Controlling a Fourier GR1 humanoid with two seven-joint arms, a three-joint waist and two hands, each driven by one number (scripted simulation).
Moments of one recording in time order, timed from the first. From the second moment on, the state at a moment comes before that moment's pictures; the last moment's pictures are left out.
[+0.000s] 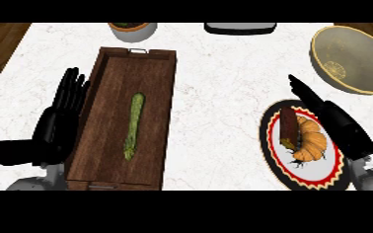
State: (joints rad) left arm -0.05 0.28 -0.11 -1.66 0.27 0.21 -0.06; right arm -0.11 -0.56 0.22 -1.64 -0.11 0.10 0.14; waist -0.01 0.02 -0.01
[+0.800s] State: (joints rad) left arm -0.14 0.41 -0.10 -1.60 0.07 0.29 0.05; right arm -0.11 -0.66 -0.17 -1.19 -0.45 0.59 -0.51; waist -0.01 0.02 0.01
